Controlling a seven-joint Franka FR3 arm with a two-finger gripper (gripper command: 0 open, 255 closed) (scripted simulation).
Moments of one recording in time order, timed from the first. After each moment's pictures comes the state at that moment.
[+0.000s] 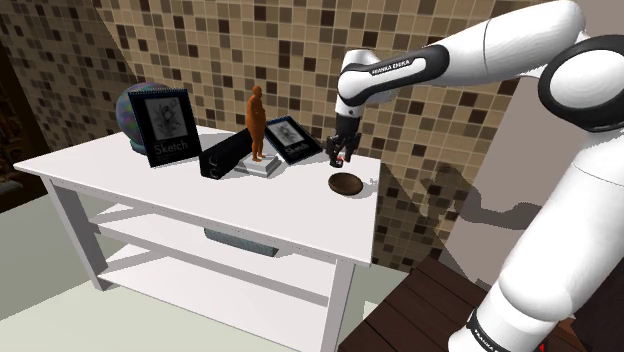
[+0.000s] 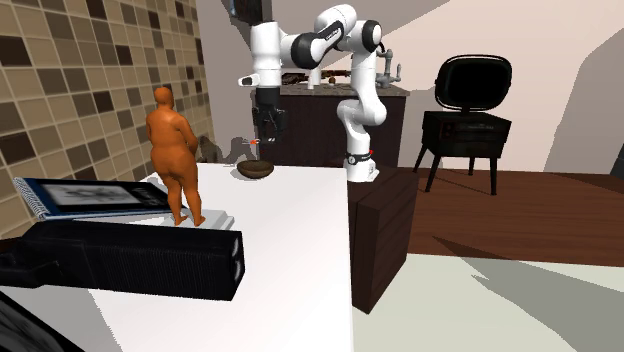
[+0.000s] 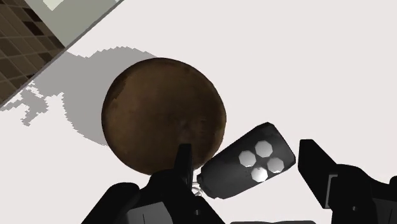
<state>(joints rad) -0.11 0.00 0.05 -1.96 0.01 1.98 -0.05</state>
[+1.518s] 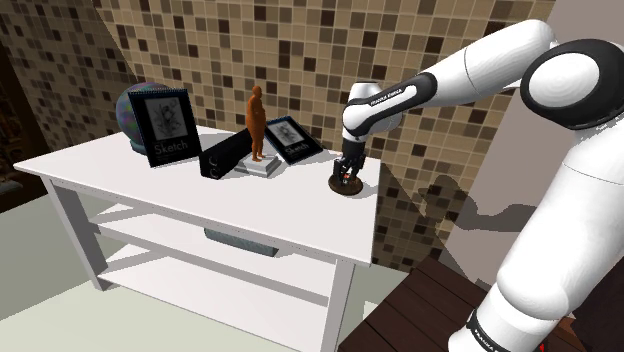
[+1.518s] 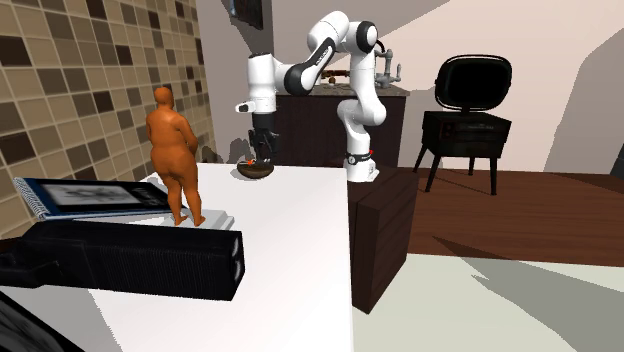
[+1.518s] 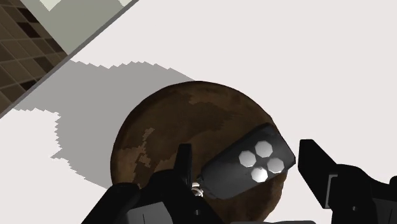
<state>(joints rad) -0.15 0.05 0.02 -2.11 0.02 2.19 -0.13</state>
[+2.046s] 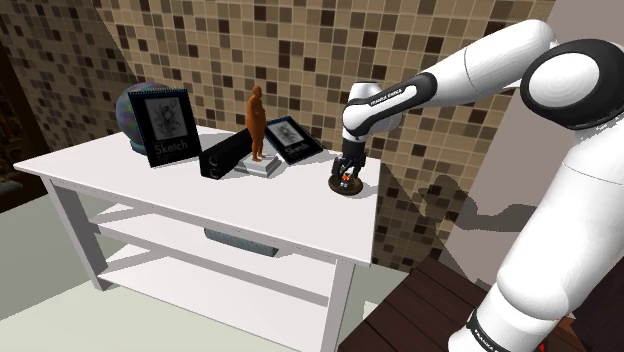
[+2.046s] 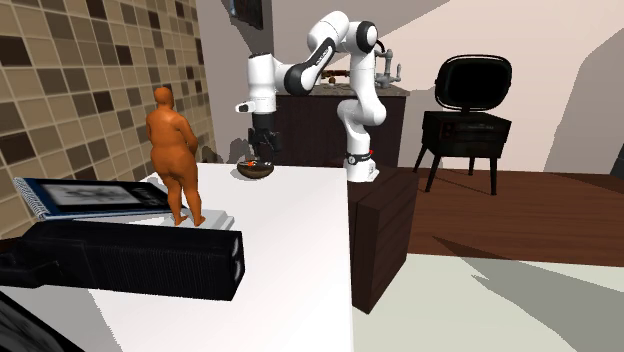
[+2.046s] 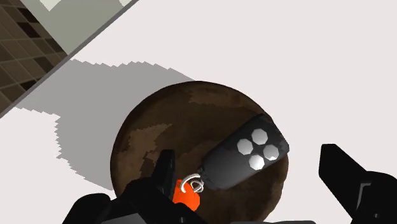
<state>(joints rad) -0.15 0.05 0.02 -2.11 0.02 2.19 -0.13</state>
